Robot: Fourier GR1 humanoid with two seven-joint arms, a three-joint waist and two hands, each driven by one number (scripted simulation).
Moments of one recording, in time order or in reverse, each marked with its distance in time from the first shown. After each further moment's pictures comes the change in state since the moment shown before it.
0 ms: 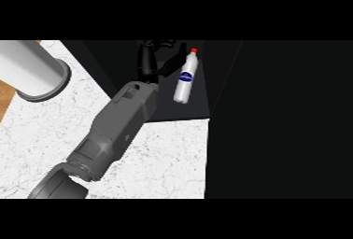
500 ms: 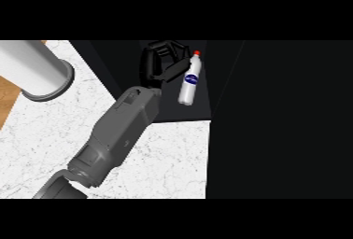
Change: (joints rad) left arm 0.063 -0.004 -0.059 -0.102 0.118 -0.142 -0.042; right arm 0.004 0.005 0.039 -0.012 0.010 -0.003 0.025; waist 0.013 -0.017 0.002
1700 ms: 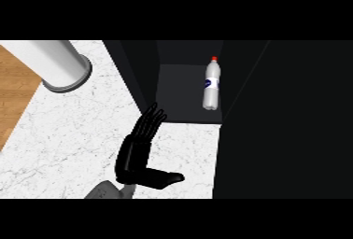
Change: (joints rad) left arm 0.843 0.188 -0.412 -0.902 0.130 -0.158 0.080; right arm 0.039 -0.031 0.093 -0.008 0.039 -0.101 -0.003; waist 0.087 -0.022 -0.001
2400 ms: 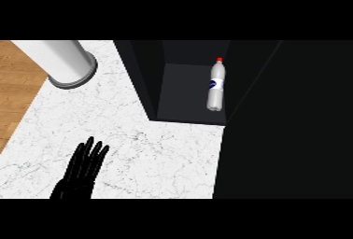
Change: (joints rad) left arm 0.387 0.349 0.061 -0.304 0.034 -0.196 -0.142; right arm -0.177 -0.247 0.049 -0.003 0.053 0.100 0.051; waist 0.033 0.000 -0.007
